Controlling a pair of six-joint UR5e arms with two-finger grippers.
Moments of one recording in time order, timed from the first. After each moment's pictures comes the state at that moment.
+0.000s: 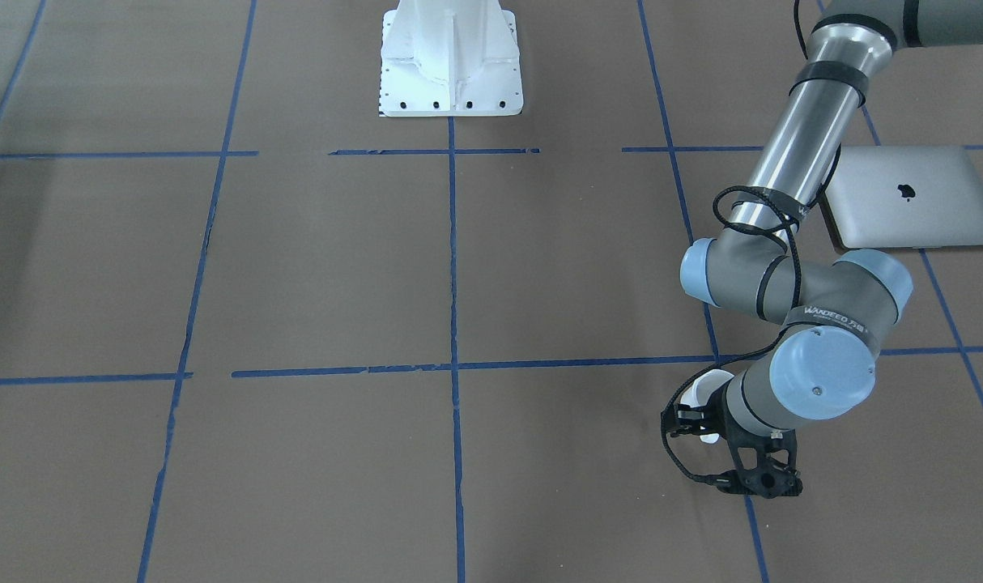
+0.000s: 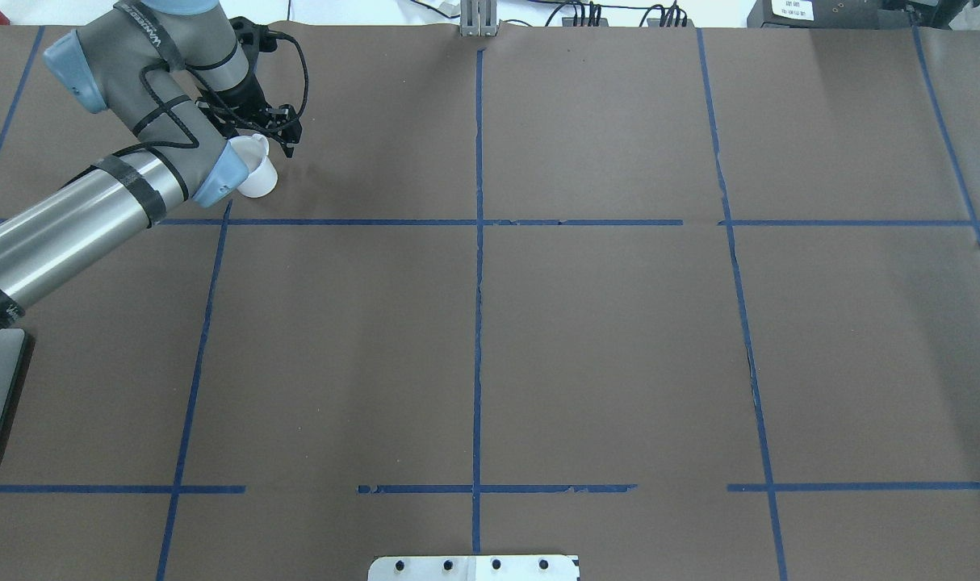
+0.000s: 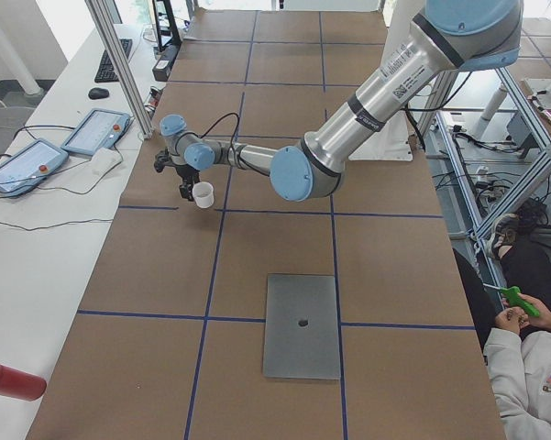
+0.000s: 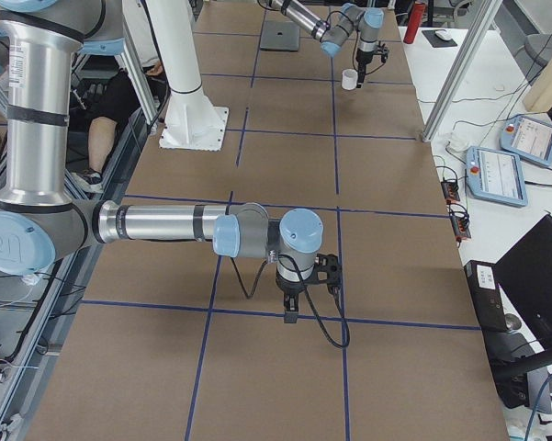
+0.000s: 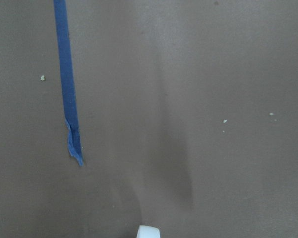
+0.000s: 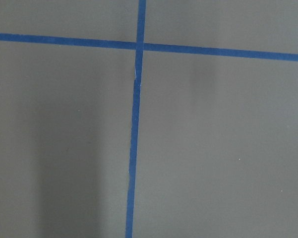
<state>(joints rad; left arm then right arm) -0.96 -2.42 -0.85 -1.95 -2.18 -0.67 1.54 -1.71 1.75 -1.64 2.28 -0.04</state>
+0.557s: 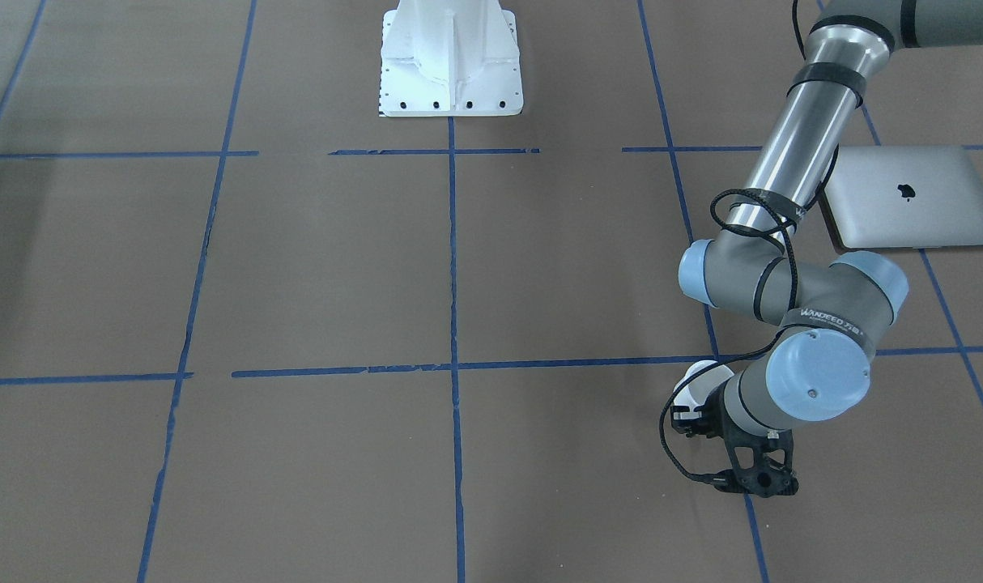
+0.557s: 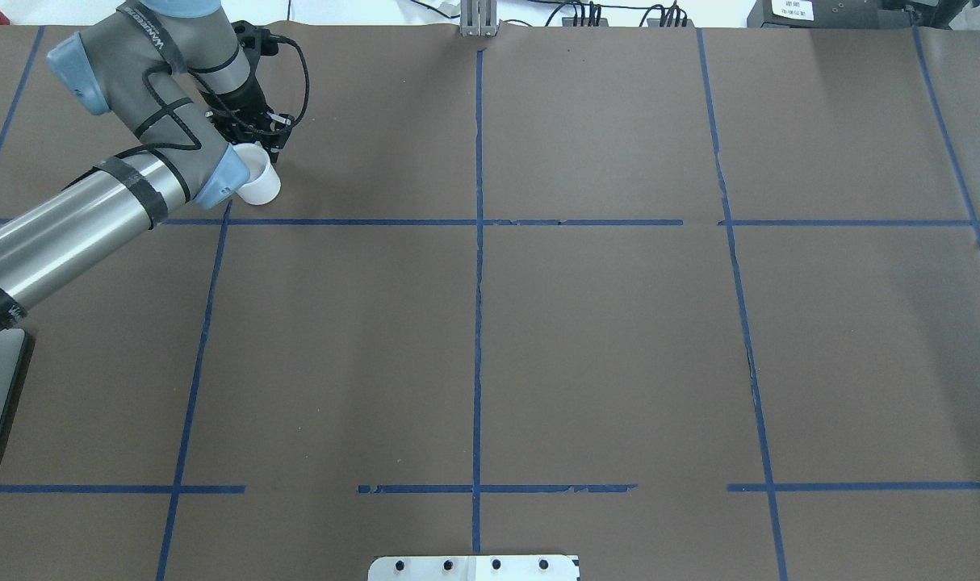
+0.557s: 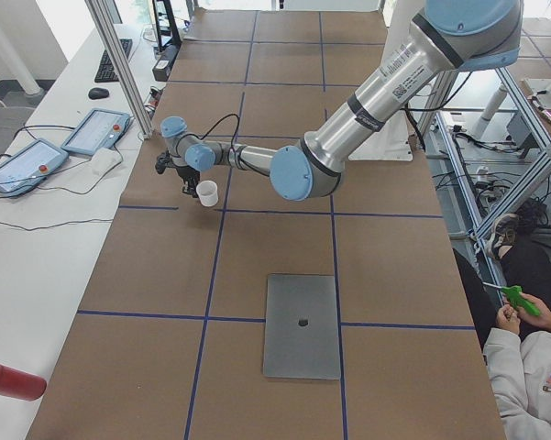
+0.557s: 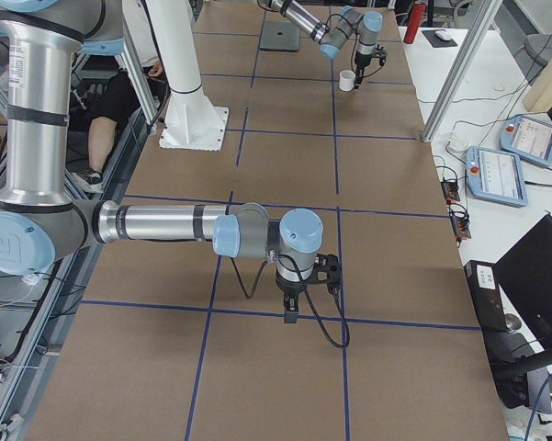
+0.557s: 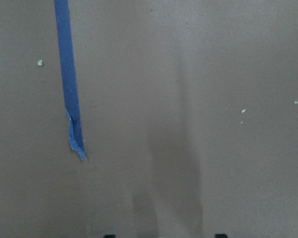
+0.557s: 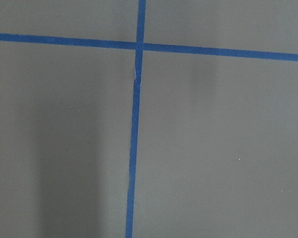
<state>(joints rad) -0.96 -2.43 -0.85 -1.94 -2.19 -0.67 1.54 -1.71 1.75 -1.64 2.28 -0.04</state>
